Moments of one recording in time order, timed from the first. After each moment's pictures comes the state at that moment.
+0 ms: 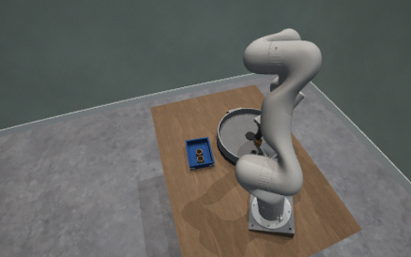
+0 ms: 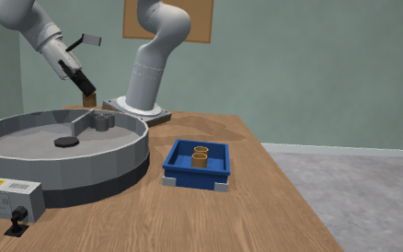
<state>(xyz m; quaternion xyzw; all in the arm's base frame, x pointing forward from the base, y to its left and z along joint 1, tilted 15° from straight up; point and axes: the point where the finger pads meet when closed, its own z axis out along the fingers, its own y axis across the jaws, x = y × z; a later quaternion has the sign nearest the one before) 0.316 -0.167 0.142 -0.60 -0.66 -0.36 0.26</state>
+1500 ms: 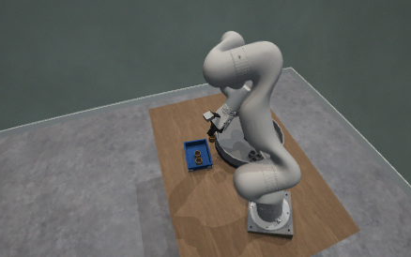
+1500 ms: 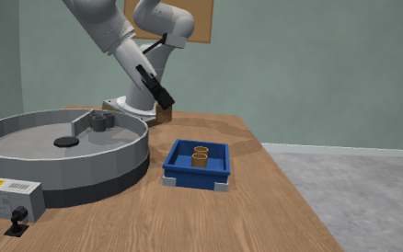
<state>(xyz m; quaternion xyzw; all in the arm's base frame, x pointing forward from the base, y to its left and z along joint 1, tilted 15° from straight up) 0.459 0.031 0.210 -0.60 -0.66 -0.36 0.26</state>
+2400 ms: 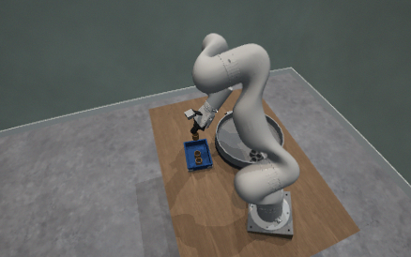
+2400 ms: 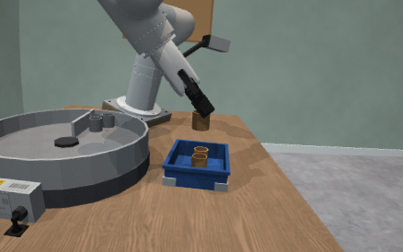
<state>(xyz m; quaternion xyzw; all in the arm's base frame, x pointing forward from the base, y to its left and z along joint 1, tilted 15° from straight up) 0.517 0.106 0.235 -0.60 -0.66 -0.36 0.26</state>
